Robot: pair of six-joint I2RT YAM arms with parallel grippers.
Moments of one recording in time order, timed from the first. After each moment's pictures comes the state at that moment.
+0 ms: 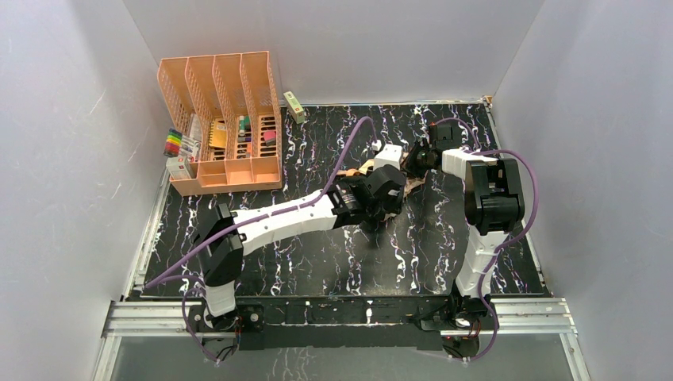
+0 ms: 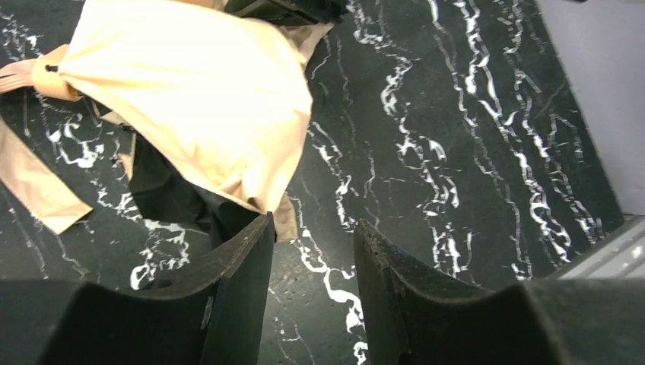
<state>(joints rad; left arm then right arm) -1.13 1.81 1.55 -0.37 -0.41 -0.60 0.11 2.00 1.25 -0.18 -0.43 0.63</state>
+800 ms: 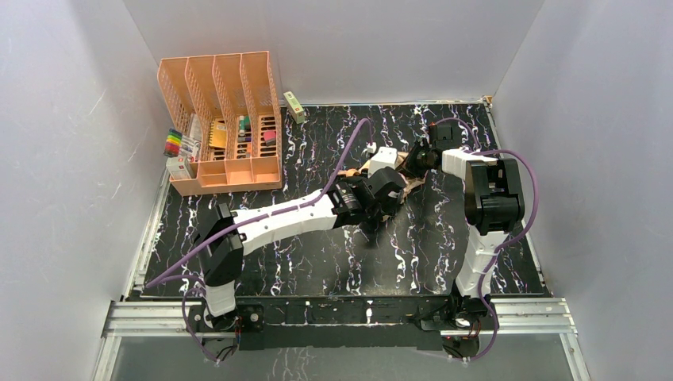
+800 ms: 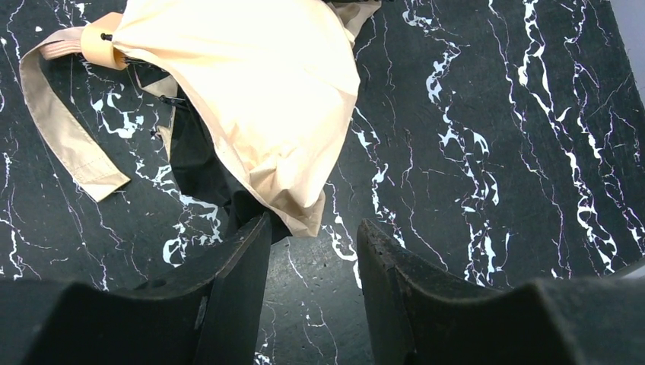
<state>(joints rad) -1.13 1.83 1.56 -0.48 -0.48 -0.64 0.11 2.00 1.25 -0.18 -0.43 0.63</state>
